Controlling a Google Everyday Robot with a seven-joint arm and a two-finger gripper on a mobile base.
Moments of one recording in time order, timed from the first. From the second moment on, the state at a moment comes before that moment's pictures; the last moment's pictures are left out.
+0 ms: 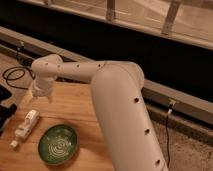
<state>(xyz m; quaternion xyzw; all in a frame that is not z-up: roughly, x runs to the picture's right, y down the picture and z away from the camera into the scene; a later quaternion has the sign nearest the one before) -0.354 0.070 0.762 -0.44 0.01 0.53 0.72</state>
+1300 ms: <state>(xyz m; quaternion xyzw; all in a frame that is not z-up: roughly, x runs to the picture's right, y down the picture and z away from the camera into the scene) -0.421 0.137 0.813 -0.38 0.08 0.49 0.78</state>
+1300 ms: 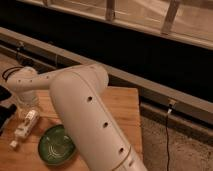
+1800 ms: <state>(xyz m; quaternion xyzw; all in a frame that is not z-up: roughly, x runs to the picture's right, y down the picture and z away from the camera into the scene) -0.438 0.163 0.820 -0.39 0.13 0.50 0.76</state>
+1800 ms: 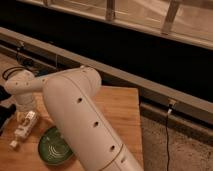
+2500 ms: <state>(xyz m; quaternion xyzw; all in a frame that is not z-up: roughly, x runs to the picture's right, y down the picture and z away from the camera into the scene) -0.455 0.186 0.826 -0.42 0.15 0.46 0.76</state>
